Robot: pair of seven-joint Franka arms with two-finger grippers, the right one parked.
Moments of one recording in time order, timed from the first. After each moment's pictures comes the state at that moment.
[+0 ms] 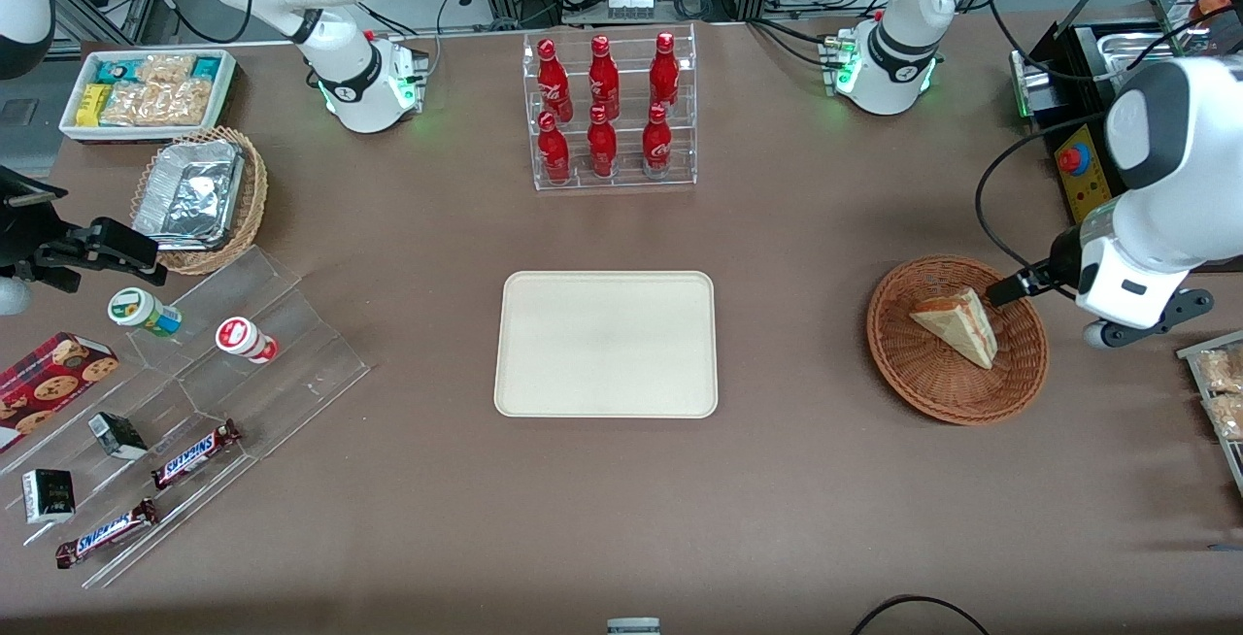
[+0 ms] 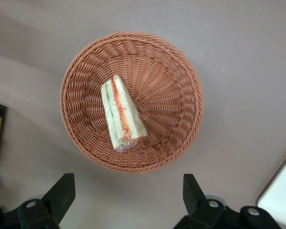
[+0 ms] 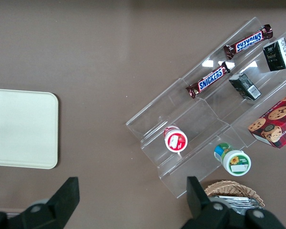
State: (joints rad) arm -0.03 0.11 0.02 -1.87 0.00 1.85 -0.44
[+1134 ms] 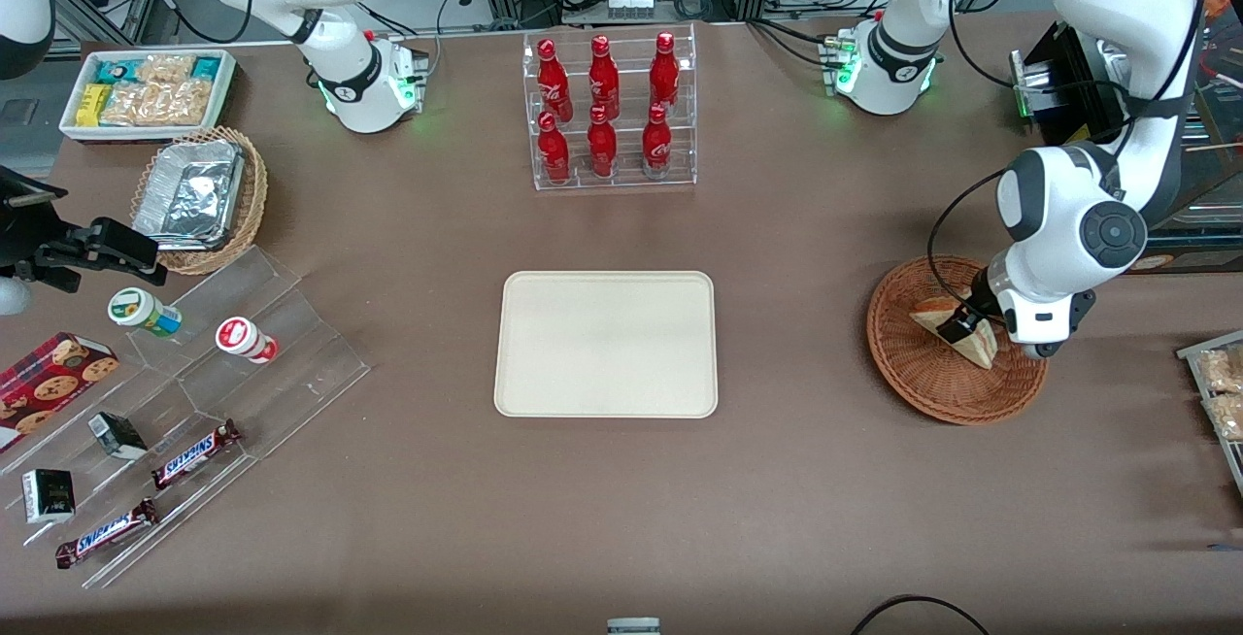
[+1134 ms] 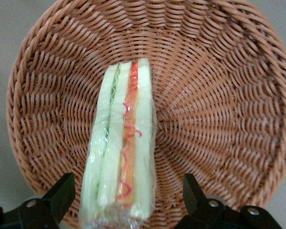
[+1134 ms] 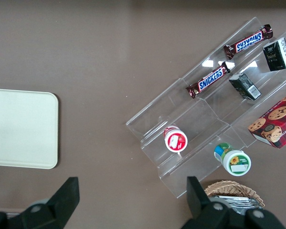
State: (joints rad) arm -0.03 0.25 0.04 -2.22 0.00 2.38 -0.79
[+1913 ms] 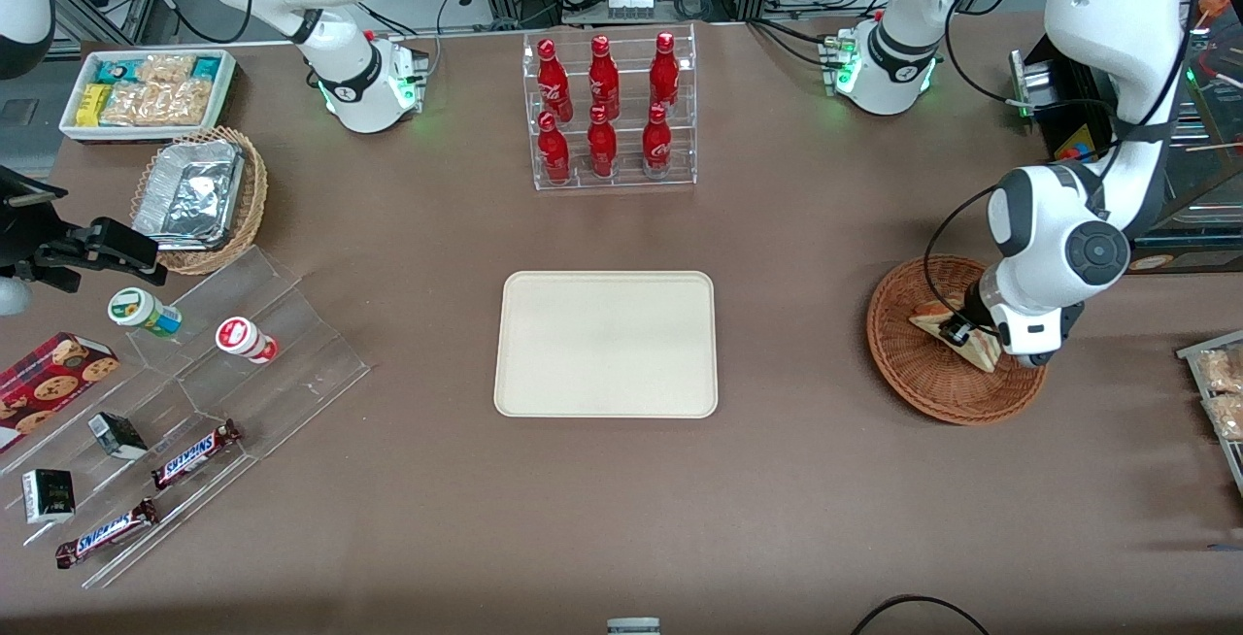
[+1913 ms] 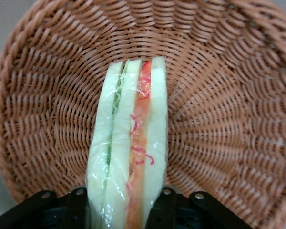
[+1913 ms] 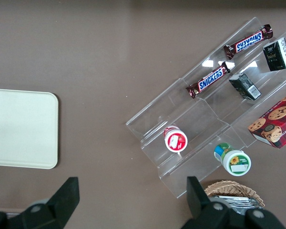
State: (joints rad) arm -0.03 0.30 0.04 -2.15 0.00 2.32 -0.85
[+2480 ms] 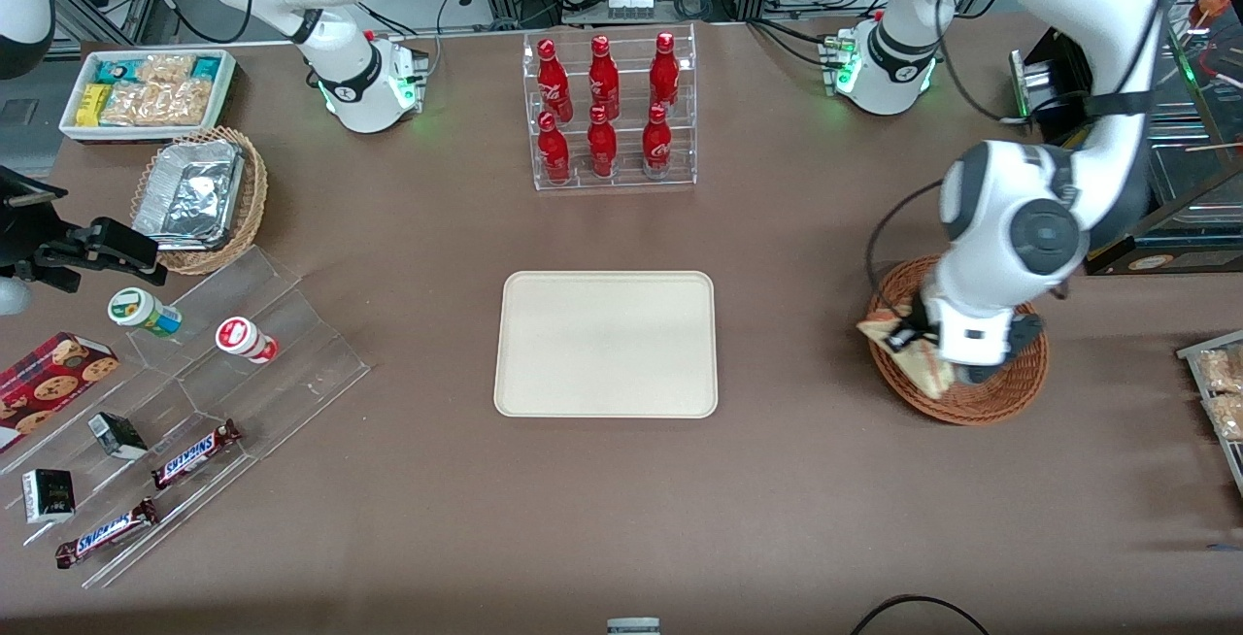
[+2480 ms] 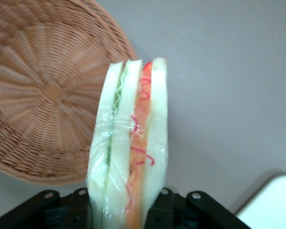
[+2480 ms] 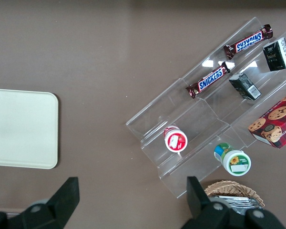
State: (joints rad) arm -0.27 0.26 0.01 -1.94 0.00 2.16 -0.86
